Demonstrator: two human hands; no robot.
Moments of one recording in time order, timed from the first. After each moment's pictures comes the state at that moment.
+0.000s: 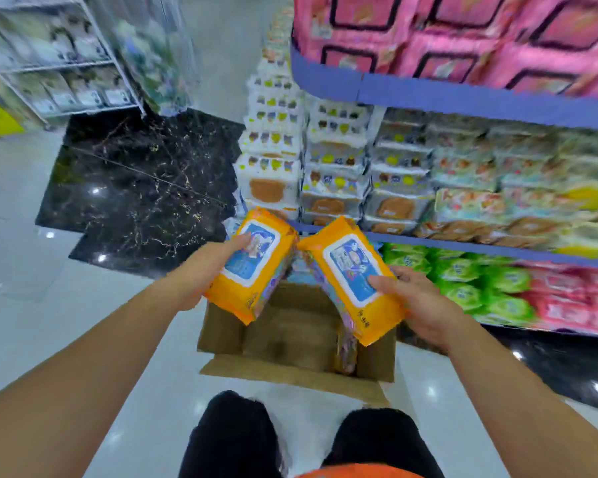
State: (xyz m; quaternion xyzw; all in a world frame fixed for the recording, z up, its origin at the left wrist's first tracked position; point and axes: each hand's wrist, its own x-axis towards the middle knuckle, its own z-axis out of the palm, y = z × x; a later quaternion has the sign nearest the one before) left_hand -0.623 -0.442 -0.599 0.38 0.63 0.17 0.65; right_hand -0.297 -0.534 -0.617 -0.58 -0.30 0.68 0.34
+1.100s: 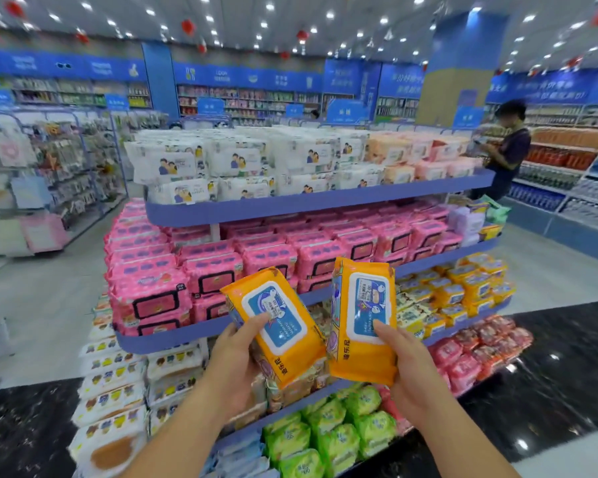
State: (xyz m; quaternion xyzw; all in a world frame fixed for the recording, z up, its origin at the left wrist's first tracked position) left_hand -0.361 -0.501 -0.313 0.46 0.29 0.30 0.79; right_hand -0.177 -0.674 -0.318 -0.54 -0.20 0.35 0.74
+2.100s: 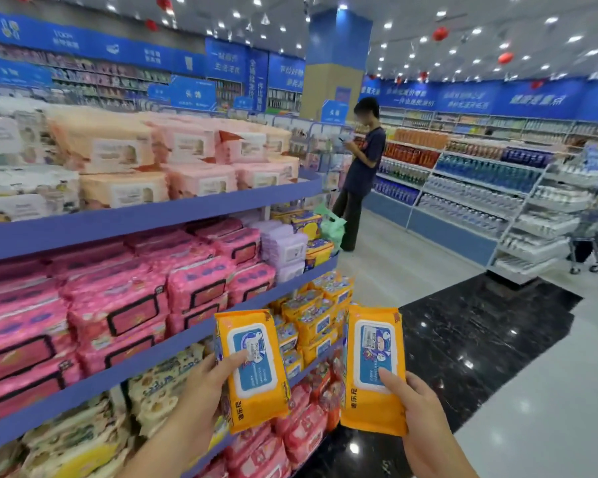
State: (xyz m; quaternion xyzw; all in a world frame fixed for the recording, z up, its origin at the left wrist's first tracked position) left_hand 0.360 -0.627 -0.374 0.49 0.27 0.16 0.82; right_hand 0.484 -0.891 -0.356 -0.64 0.02 0.18 0.74
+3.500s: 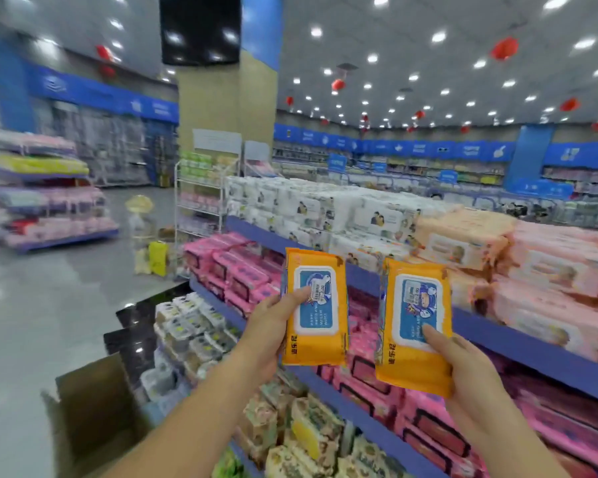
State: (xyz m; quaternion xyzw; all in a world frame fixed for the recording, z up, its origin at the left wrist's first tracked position) left_hand 0.372 -0.631 -0.218 0.31 0.44 0.69 0.48; right_hand 0.630 -0.572 -0.218 -0.34 -0.50 0.61 0.51
